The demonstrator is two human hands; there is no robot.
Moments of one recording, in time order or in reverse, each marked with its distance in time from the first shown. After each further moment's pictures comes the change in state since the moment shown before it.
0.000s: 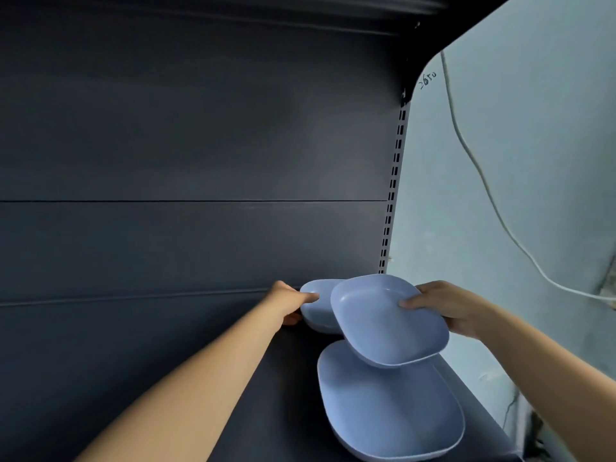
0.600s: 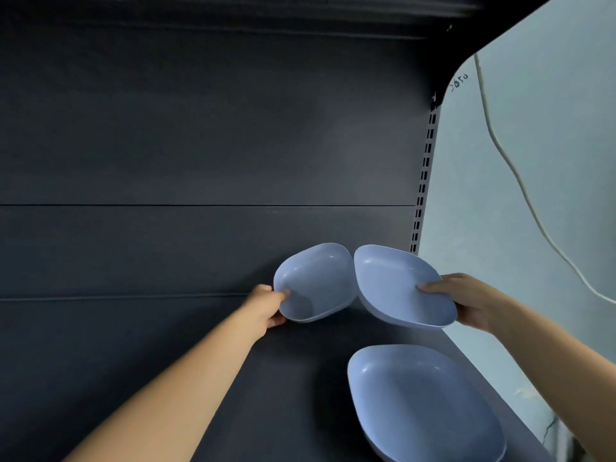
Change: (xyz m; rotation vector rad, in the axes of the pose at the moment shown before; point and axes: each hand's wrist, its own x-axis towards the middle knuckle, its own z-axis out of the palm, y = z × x) left_hand -0.002 -0.026 -0.060 -0.369 0.117 -0.015; right_hand 0.014 -0.023 0.015 0.214 0.061 -0.026
